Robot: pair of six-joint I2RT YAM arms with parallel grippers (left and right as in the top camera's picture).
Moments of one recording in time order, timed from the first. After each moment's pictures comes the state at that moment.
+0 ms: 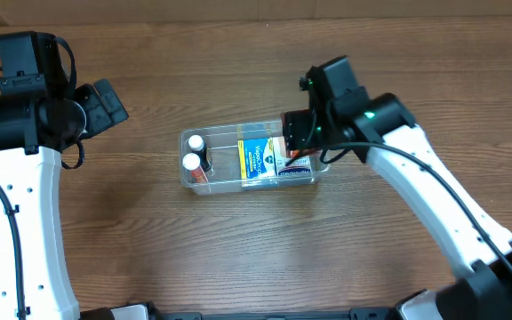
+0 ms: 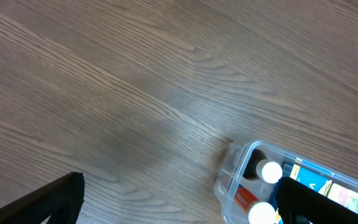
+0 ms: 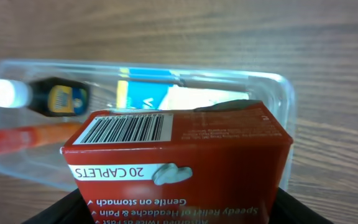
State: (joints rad) left arm 0.14 1.49 1.75 -1.32 -0.06 -0.38; right arm 0.47 1.66 1.49 -0.95 -0.09 0.36
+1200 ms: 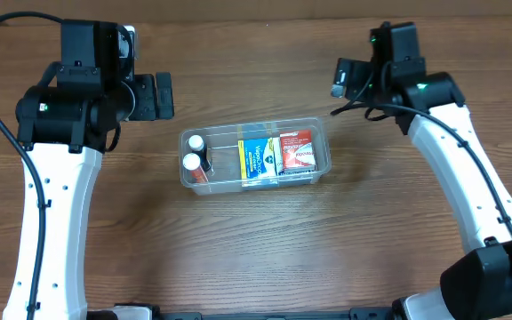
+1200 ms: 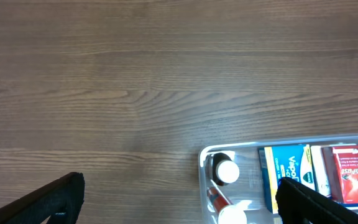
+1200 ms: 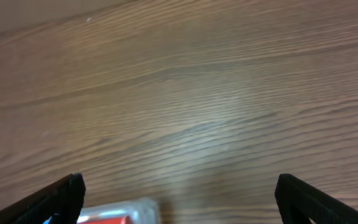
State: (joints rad) left arm -0.08 1.51 1.75 -1.16 -0.05 -0.11; right arm 0.20 1.67 1.53 -0.77 0.09 0.35
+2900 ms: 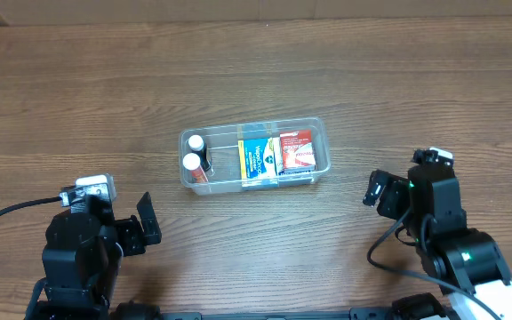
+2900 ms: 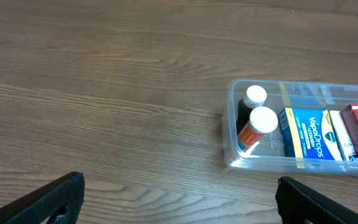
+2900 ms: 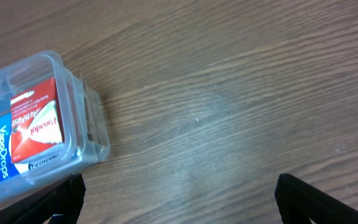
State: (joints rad) left arm -0.08 0.56 0.93 -1.00 -0.15 -0.18; right arm 0.23 0.82 0.75 -0.81 0.18 0.48
